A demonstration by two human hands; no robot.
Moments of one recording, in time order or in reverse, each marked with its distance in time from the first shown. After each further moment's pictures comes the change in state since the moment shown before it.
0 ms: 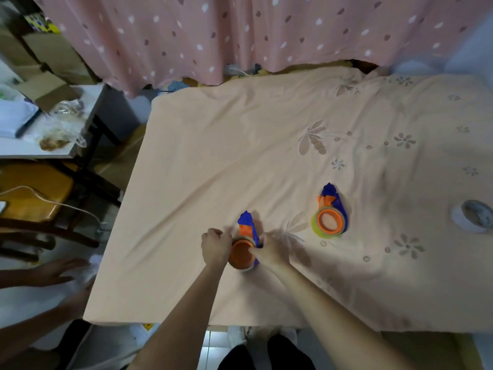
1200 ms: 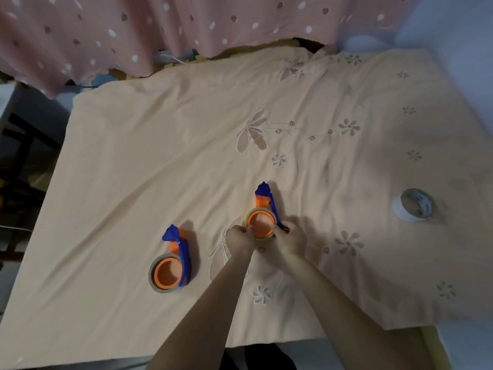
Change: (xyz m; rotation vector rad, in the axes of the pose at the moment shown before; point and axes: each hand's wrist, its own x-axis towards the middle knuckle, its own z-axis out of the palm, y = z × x) left_hand -0.083 0.114 0.203 -0.047 -0.170 0.001; right_hand 0.065 0.152 -0.147 0.487 0.403 0.201
